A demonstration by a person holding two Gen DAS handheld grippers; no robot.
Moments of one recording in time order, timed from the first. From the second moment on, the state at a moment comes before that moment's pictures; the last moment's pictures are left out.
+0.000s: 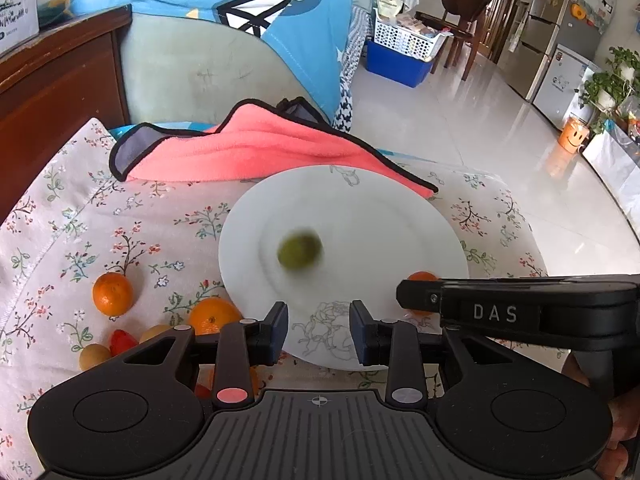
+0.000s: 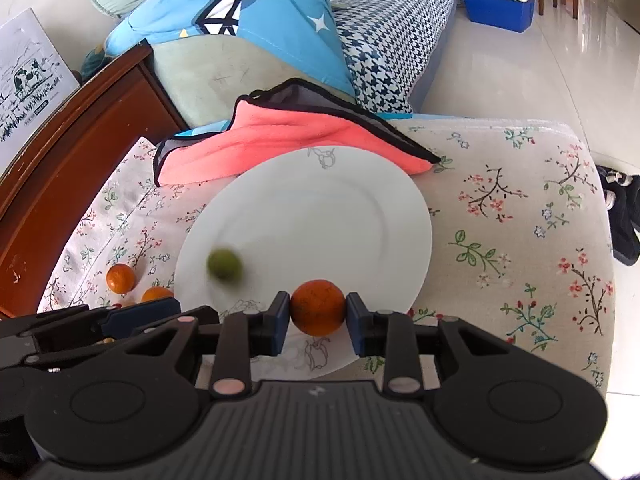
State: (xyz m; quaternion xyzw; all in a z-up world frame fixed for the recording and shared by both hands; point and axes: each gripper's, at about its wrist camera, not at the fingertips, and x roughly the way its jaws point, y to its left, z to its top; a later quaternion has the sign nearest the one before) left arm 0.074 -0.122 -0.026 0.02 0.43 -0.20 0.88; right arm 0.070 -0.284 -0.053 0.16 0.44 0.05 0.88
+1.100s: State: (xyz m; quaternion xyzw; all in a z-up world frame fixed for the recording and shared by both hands) left arm 0.069 -0.057 -0.001 0.01 0.43 -0.15 0.89; right arm 0.058 -0.264 -0.033 0.15 0.42 0.08 0.89
